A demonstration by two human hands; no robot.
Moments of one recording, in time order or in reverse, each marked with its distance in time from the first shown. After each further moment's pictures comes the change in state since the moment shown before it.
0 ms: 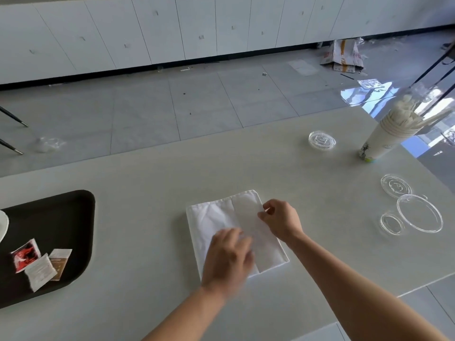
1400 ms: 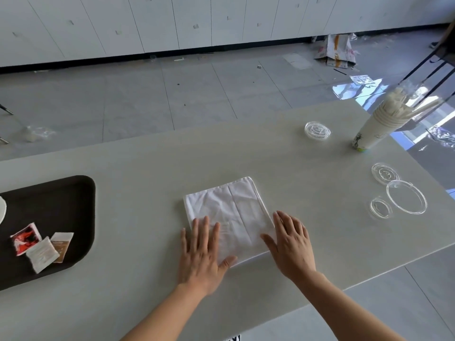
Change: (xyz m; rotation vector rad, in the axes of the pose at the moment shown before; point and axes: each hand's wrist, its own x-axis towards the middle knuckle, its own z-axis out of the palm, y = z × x) left_hand -0.063 -0.051 0.015 0.326 -0.376 -0.240; right_hand -0.097 0.063 0.020 -0.634 0.218 -0.378
